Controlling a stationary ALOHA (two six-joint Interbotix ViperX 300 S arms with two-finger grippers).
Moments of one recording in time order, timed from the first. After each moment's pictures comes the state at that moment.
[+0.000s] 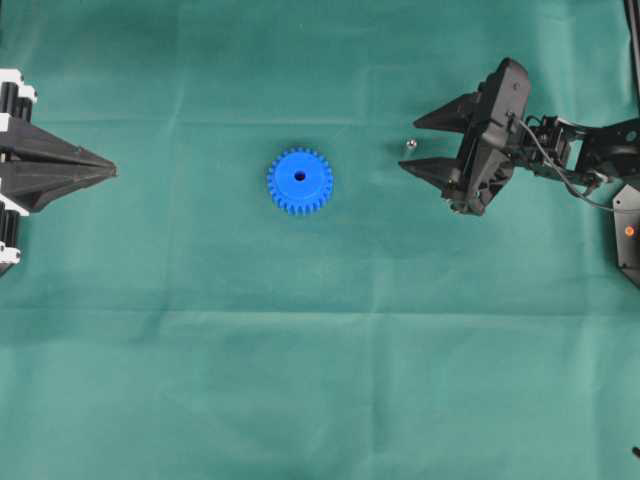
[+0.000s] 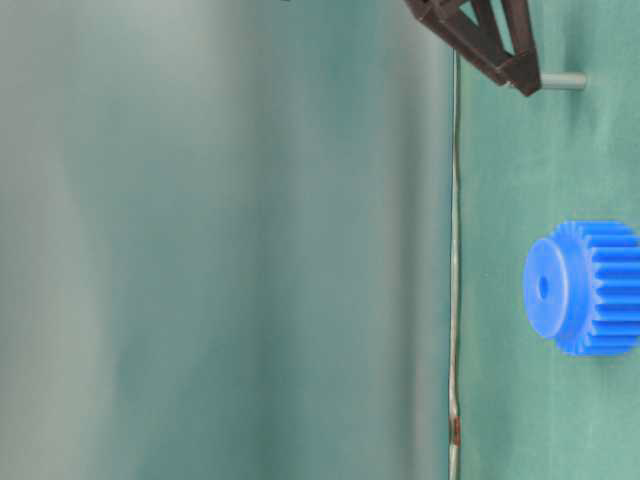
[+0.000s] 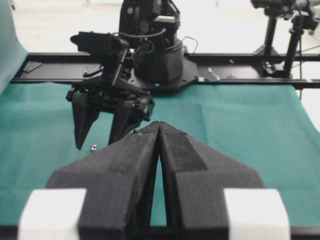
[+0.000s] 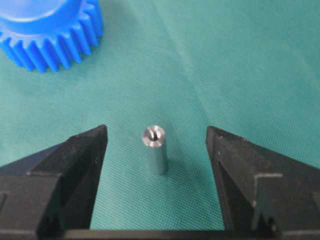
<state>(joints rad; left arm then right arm) 0.00 -0.96 1.17 0.01 -0.23 0.00 -0.25 0.01 1.12 0.13 -0.60 -0.01</state>
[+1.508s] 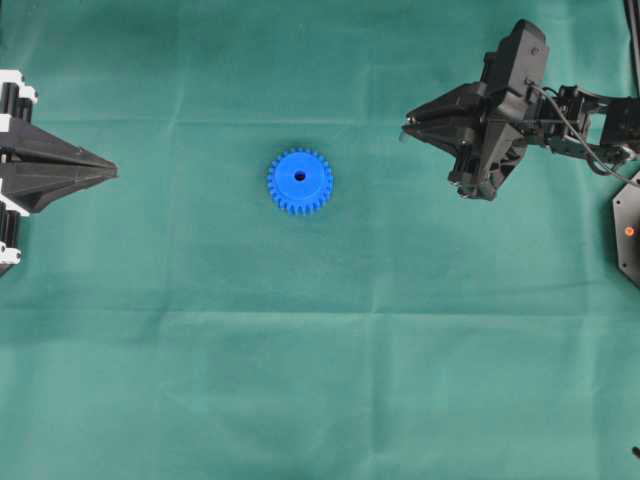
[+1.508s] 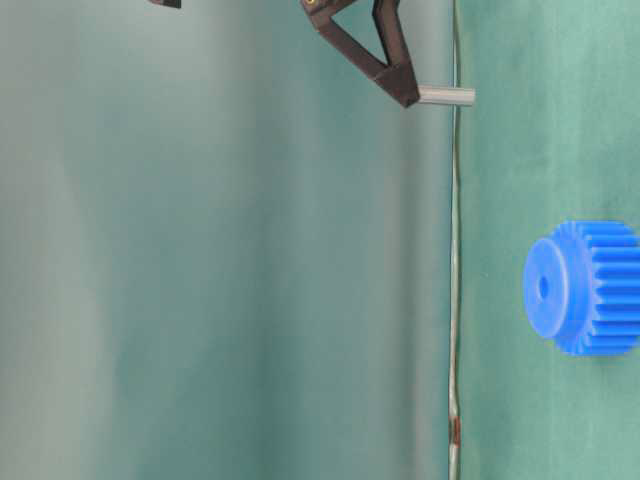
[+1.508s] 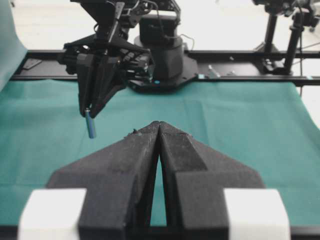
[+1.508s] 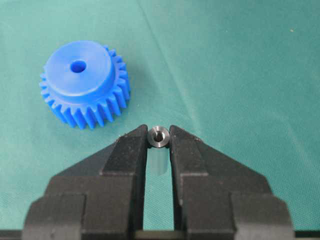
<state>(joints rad) 0.00 -0.96 1.17 0.01 -0.23 0.00 -0.25 -0.27 1.02 0.13 -0.26 -0.05</state>
